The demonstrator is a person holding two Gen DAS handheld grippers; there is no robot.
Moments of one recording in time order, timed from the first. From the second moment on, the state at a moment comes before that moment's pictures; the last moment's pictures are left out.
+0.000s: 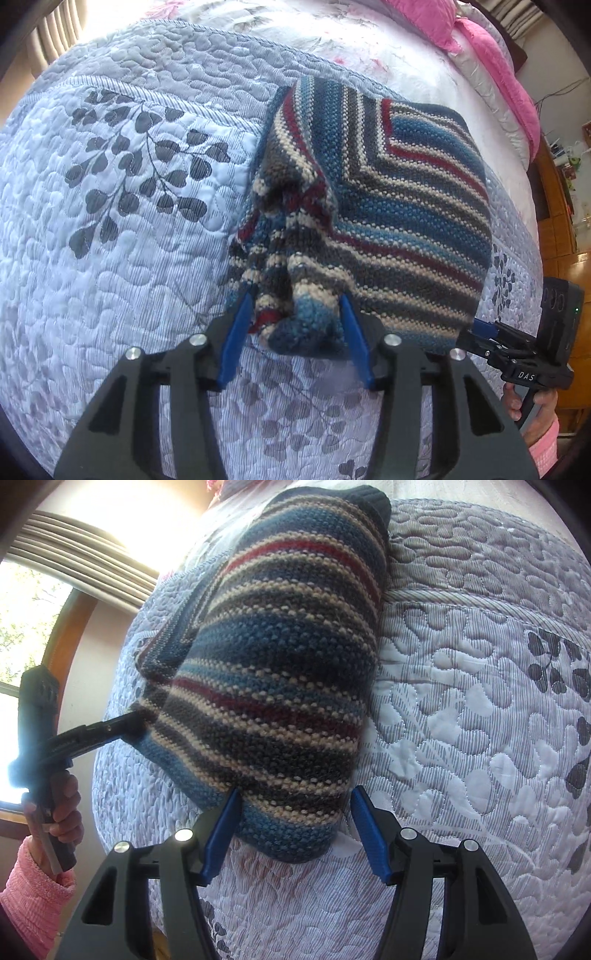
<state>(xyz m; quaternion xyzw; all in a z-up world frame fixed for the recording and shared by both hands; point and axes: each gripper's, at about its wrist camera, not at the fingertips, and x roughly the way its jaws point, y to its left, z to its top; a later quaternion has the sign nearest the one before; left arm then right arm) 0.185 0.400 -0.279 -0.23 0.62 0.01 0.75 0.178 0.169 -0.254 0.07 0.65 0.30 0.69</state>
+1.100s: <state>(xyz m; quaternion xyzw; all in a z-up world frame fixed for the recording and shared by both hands) 0.236 0.437 -0.272 -0.23 0.61 0.03 0.76 0.221 0.163 -0.216 0.05 0.60 0.29 0.74</state>
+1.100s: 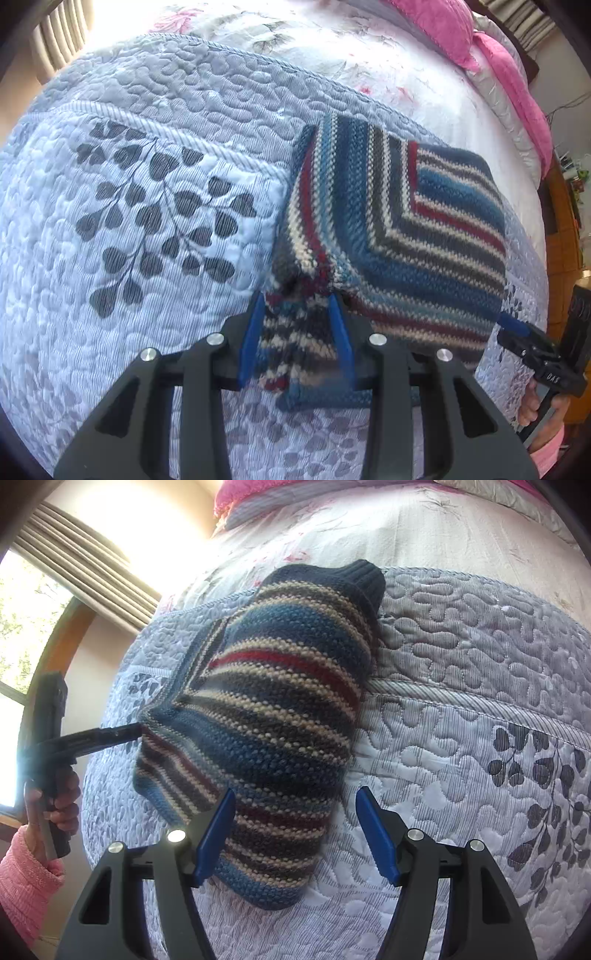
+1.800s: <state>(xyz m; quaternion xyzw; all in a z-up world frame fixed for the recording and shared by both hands) 0.254 0.477 -0.270 -0.32 0.59 0.01 0.74 0.209 0.192 -0.245 0.05 0.63 0.30 0.72</state>
